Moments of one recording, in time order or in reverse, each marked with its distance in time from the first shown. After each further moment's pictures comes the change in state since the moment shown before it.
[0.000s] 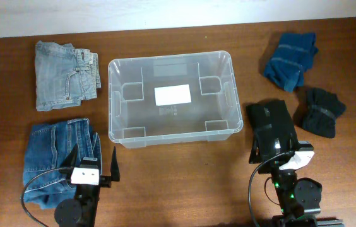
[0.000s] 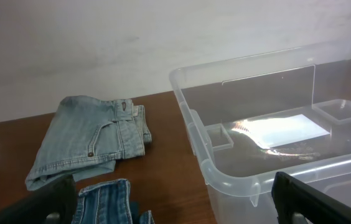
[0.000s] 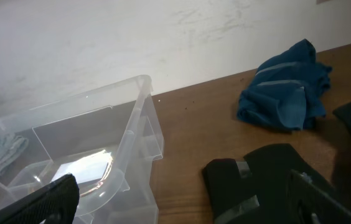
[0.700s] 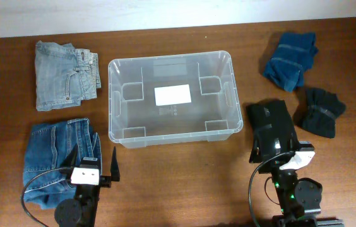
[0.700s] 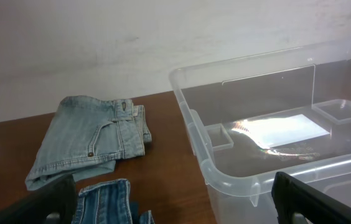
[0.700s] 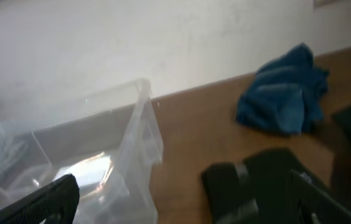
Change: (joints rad) left arm 0.000 0.000 0.000 0.000 0.000 0.000; right arm 0.000 0.001 0.000 0.038 0.012 0.002
